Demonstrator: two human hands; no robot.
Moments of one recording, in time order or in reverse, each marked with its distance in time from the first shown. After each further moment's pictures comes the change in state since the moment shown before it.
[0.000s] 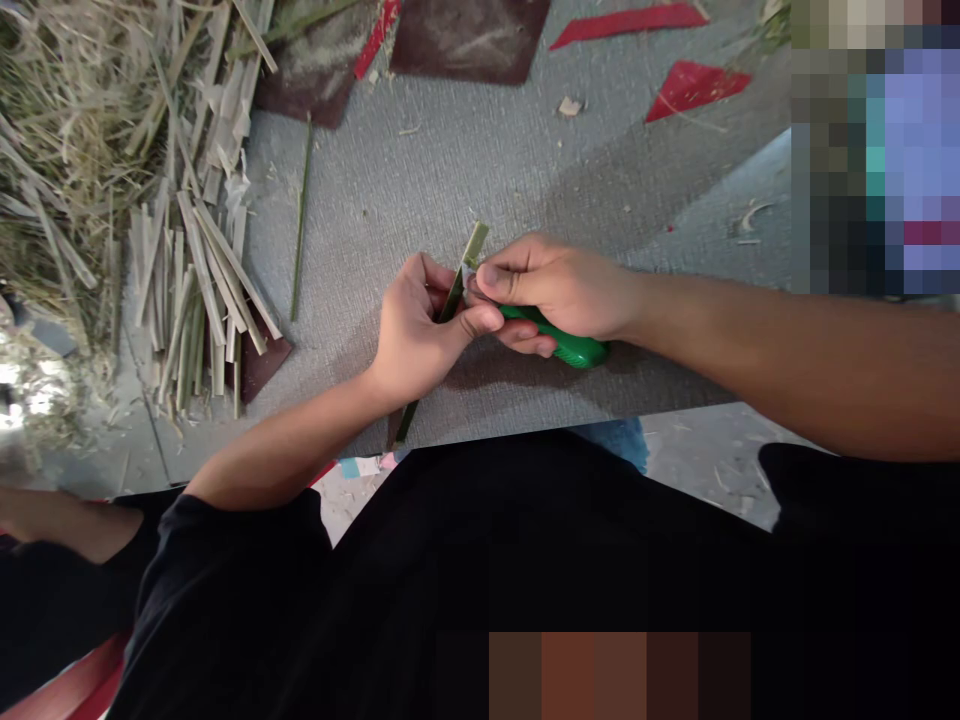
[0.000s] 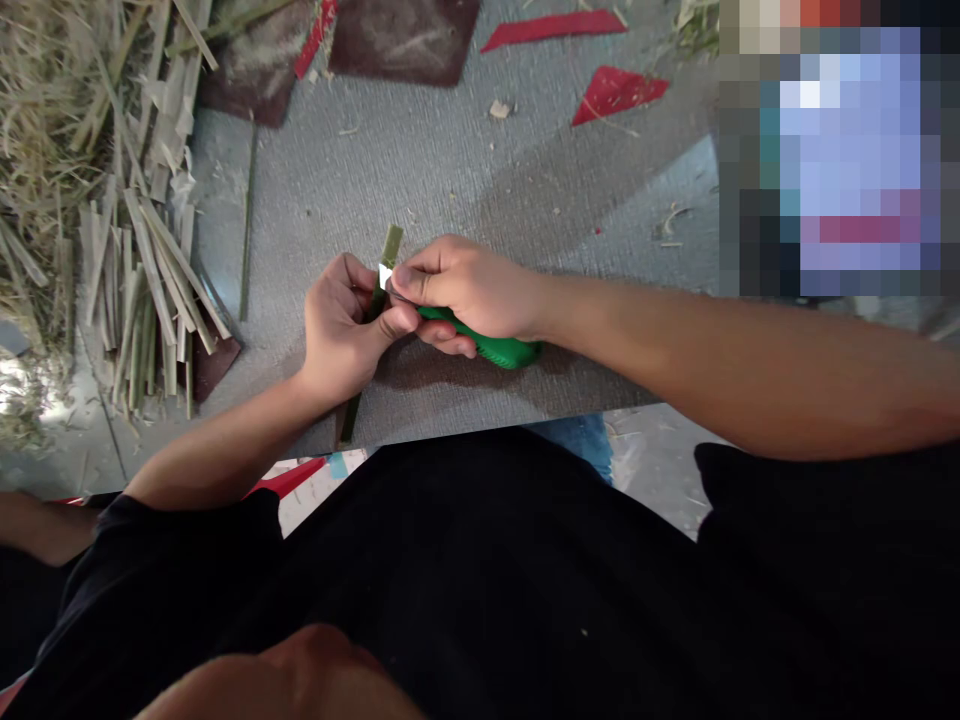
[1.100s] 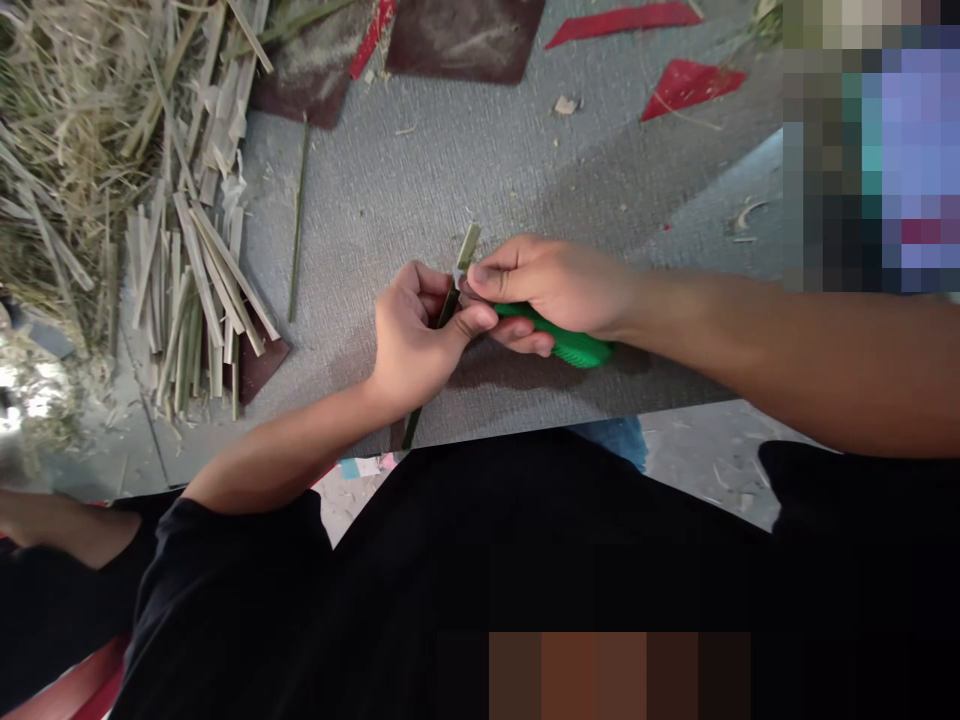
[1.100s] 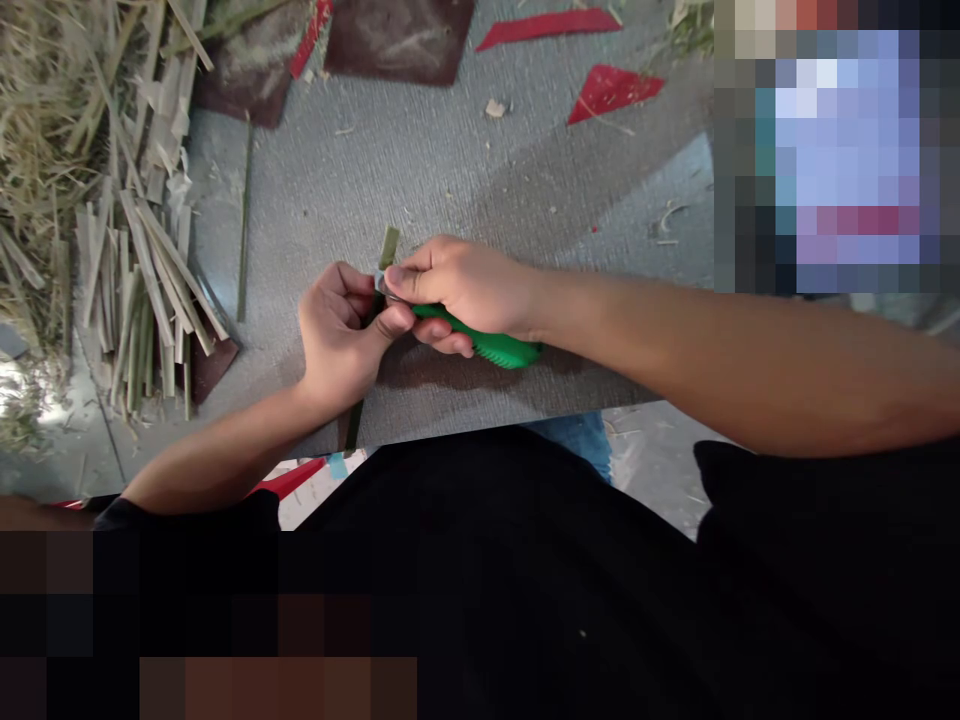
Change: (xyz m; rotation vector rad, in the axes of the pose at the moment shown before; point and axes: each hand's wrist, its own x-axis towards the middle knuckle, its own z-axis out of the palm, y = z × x) left_hand -0.004 0.011 0.010 -0.033 0.100 -0.035; right_hand 0.001 -0.006 0.003 0.015 0.029 0.090
